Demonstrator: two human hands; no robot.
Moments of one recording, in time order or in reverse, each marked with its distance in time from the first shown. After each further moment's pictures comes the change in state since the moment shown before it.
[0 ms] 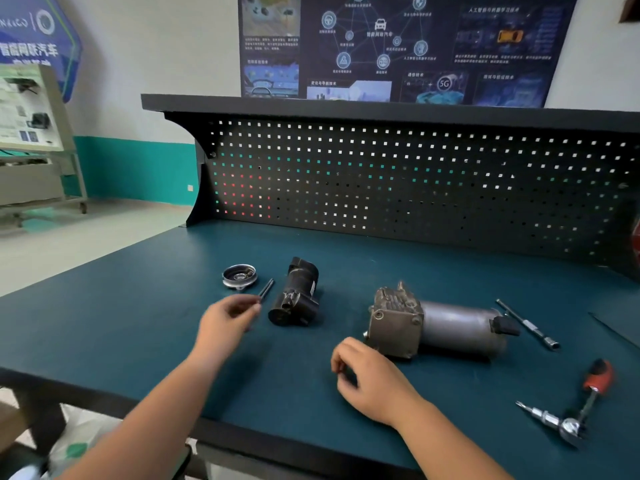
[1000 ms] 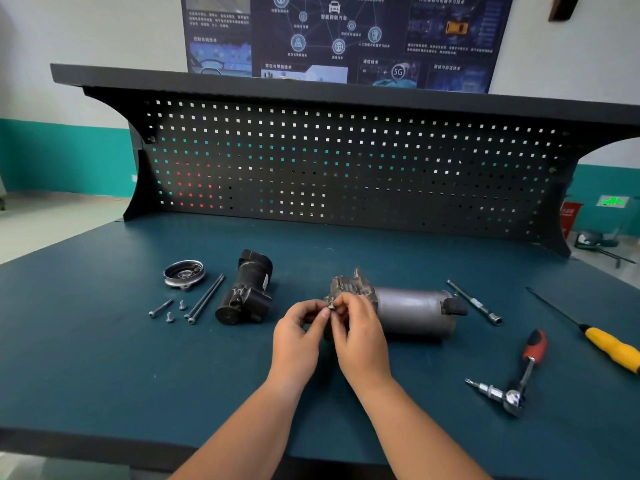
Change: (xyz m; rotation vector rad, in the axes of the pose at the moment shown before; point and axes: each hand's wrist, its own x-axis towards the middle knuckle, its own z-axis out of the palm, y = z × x) left_hand -0.059 0.033 0.152 -0.334 -0.153 0.105; right_hand 0.008 0.016 -0.015 0.034 0.722 0.222
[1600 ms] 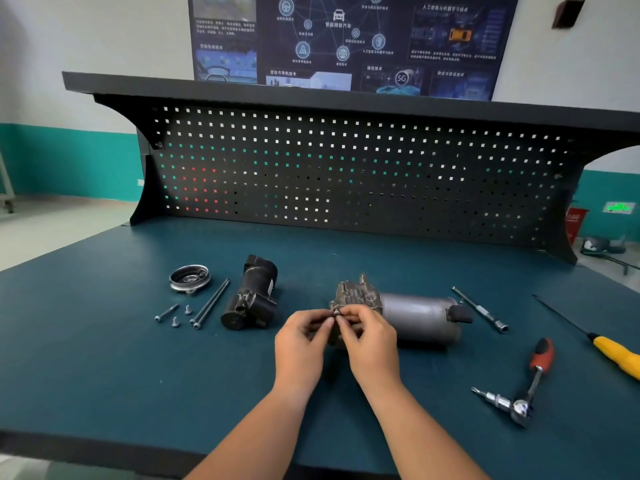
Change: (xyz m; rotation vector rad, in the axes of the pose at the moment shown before) left_hand 0.001 -0.005 -0.001 0.107 0.054 0.055; right_hand 0.004 0.008 -0.001 0.091 -0.012 0.189
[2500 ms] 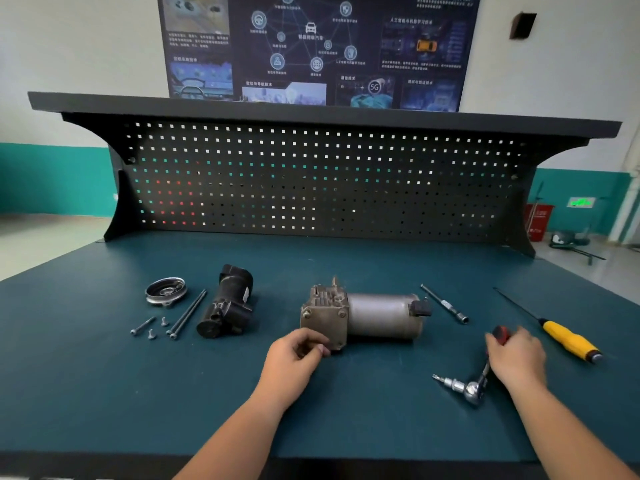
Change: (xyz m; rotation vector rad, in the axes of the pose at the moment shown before) left_hand -0.020 0.018 0.001 0.106 -0.352 -0.036; right_hand 0.022 0.123 -0.207 -0.548 0.237 0.768
